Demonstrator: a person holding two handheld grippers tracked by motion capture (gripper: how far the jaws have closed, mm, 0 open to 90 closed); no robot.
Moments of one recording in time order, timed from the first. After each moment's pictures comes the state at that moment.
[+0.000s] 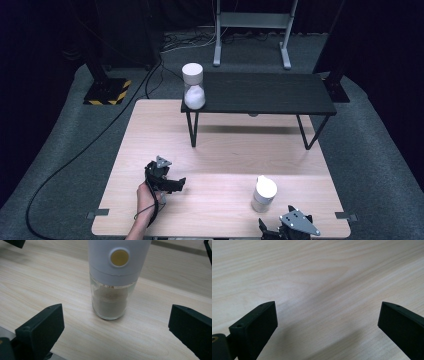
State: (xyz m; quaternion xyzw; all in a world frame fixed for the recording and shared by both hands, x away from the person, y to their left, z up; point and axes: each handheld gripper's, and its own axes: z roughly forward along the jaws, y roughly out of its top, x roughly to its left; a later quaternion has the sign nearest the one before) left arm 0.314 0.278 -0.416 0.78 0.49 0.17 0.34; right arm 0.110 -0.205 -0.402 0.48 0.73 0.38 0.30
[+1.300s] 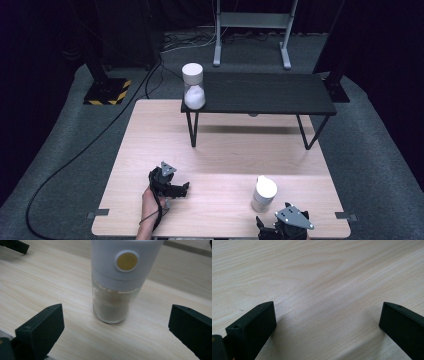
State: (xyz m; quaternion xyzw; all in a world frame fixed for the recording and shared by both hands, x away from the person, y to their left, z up) left arm 0.301 0.266 -0.437 0.79 0.47 0.20 0.34; right arm 0.124 -0.197 -0.398 0.48 0.74 0.37 0.29
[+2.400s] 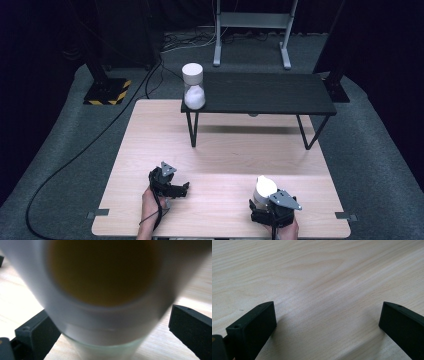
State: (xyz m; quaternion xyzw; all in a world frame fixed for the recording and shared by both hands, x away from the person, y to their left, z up) left arm 0.300 0.265 -0.437 0.79 0.47 0.20 0.34; right arm 0.178 -0.196 -0.444 0.49 0.72 0.40 0.28
